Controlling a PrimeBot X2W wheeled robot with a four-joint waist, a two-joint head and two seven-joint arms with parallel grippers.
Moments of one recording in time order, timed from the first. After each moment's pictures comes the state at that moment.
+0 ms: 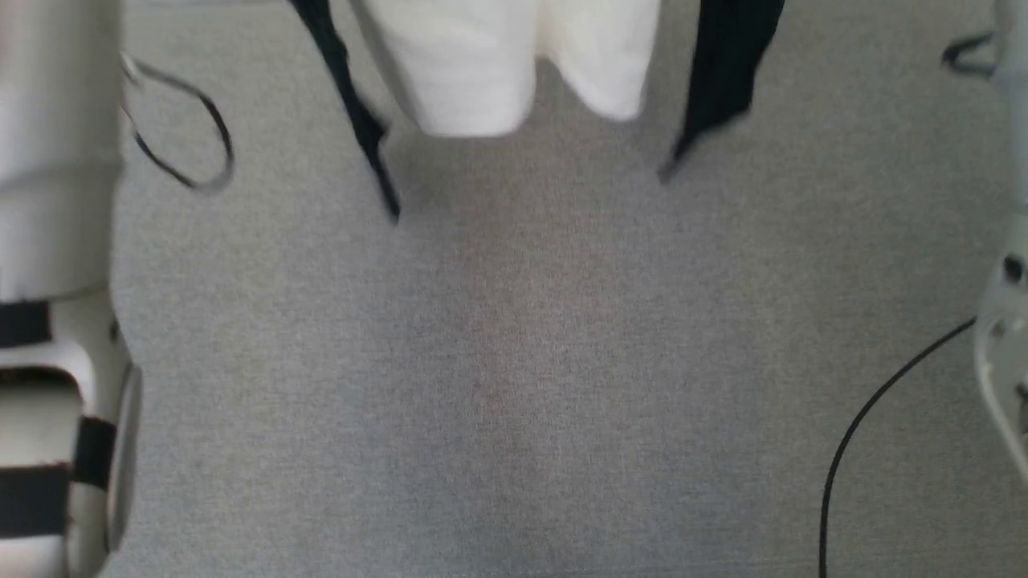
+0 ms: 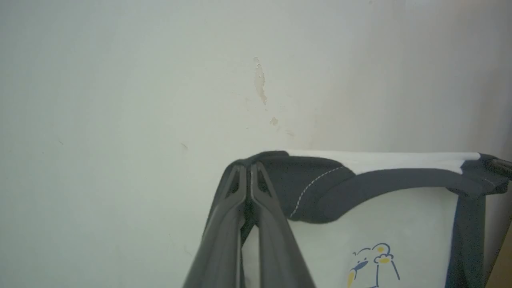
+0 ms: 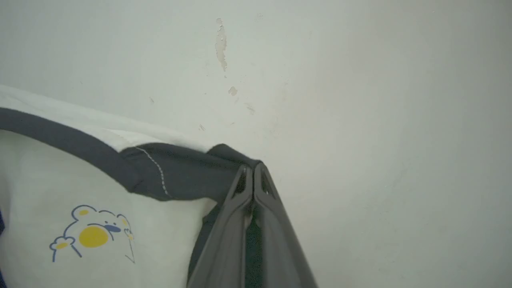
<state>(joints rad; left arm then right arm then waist) -1.37 0.27 -0.24 0.44 -0.50 0.06 0.16 -1.49 -0.04 0.05 0.64 0.06 0.13 0.27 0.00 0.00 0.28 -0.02</state>
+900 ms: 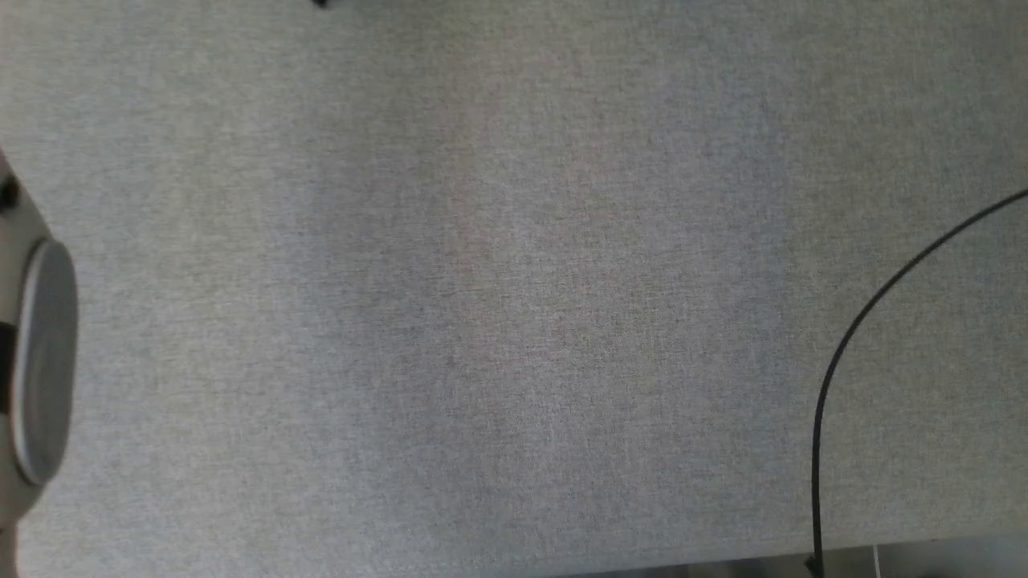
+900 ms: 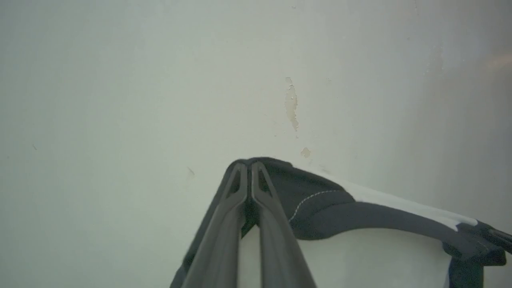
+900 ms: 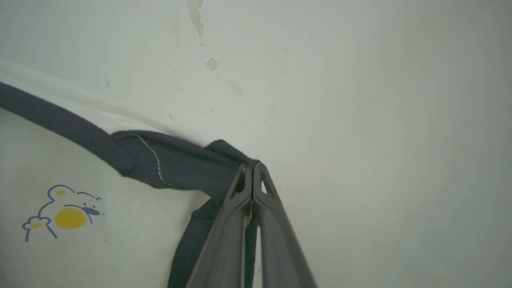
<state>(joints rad) -1.71 0.24 -0.19 0.59 -0.45 0.08 -0.17 -1.85 -0.02 0.00 0.91 0.00 0.14 0.00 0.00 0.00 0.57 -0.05</state>
